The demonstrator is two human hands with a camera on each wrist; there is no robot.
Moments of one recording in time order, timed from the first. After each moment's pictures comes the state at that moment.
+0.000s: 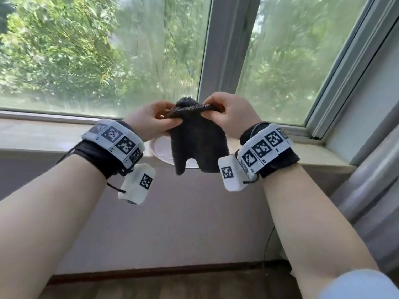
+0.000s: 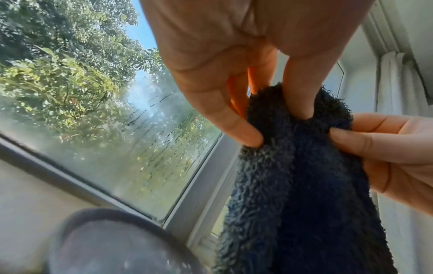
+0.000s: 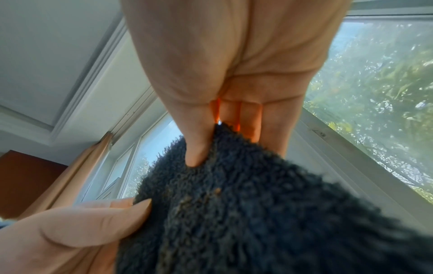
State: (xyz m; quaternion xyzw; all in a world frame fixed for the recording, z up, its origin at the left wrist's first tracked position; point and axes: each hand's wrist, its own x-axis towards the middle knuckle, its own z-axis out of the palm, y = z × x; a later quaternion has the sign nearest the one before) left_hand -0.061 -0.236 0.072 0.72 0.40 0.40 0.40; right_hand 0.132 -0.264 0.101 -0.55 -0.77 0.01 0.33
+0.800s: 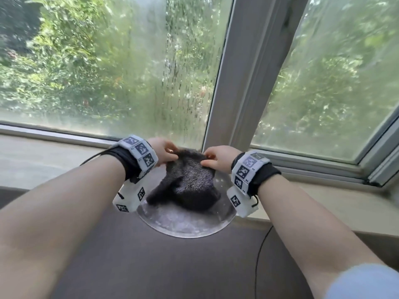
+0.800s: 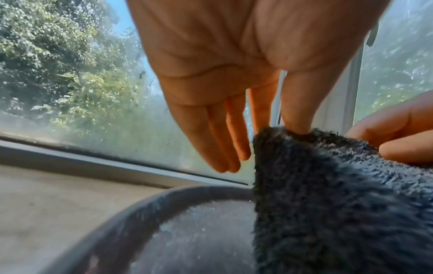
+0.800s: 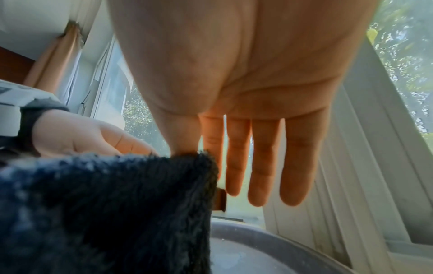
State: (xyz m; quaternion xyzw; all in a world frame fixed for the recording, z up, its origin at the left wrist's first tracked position) left_hand -0.007 -0.023 0.016 0.74 0.62 0.11 0.24; right_hand 0.182 -0.028 0.027 -0.58 -0.81 0.07 -0.05
